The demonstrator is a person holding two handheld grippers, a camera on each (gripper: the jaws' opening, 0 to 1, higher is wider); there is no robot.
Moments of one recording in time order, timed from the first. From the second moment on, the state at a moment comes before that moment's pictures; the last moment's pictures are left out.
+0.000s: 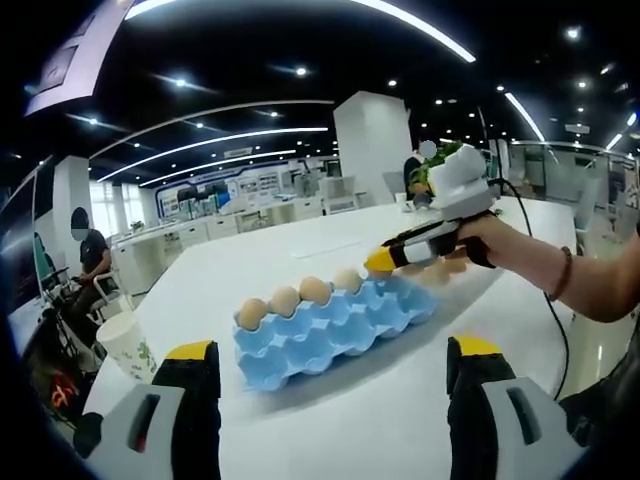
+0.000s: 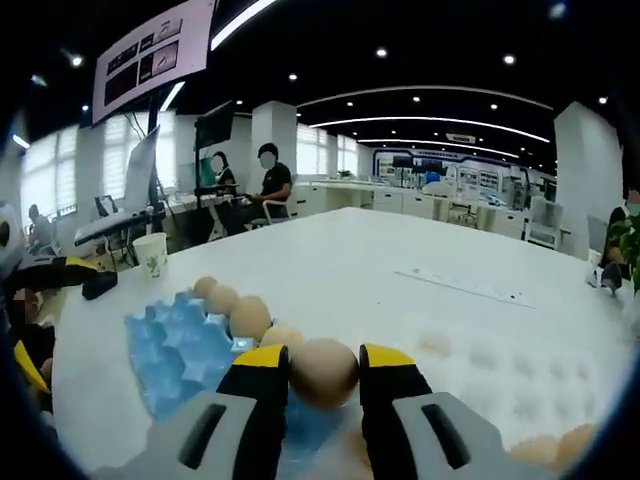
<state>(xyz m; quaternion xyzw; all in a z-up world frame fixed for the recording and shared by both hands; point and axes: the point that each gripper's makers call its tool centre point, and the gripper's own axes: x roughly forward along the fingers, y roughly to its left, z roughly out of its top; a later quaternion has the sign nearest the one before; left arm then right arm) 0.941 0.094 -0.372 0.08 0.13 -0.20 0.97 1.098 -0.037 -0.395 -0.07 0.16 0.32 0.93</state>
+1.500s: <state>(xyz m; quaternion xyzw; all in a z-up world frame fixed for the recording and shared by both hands) 0.940 0.092 -0.368 0.08 0.12 -0.21 0.97 1.107 -0.044 -0.396 -0.10 0.21 0.32 0.92</state>
